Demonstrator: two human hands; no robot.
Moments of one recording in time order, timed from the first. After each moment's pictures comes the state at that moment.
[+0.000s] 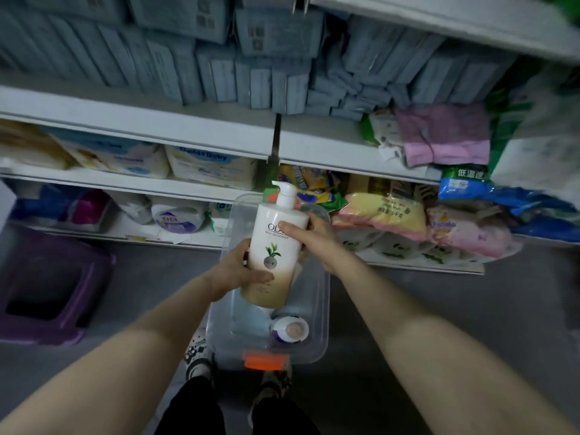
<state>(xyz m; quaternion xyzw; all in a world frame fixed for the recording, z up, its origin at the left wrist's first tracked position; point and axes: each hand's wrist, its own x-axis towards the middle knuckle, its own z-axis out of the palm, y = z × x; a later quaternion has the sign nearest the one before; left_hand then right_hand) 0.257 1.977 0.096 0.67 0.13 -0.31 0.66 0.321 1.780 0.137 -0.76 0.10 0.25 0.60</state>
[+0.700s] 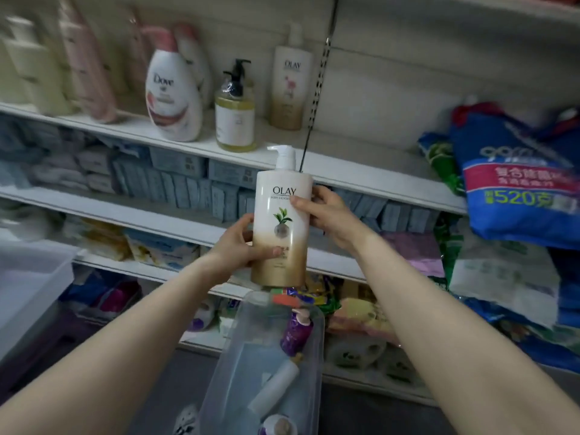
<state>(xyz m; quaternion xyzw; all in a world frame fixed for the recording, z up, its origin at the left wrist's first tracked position) 0.290 1.986 0.341 0.70 0.03 -0.04 0.71 0.381 1.794 0.395 -0.74 -0.13 0.15 0.64</state>
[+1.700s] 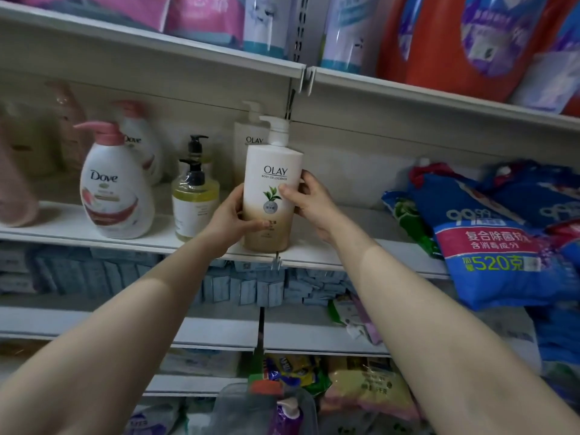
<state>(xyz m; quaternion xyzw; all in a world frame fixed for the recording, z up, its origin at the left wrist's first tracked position) 0.495 2.017 0.455 0.71 -0.12 0.07 0.69 0.517 1.836 0.505 -0.75 -0.14 -0.03 0.64</state>
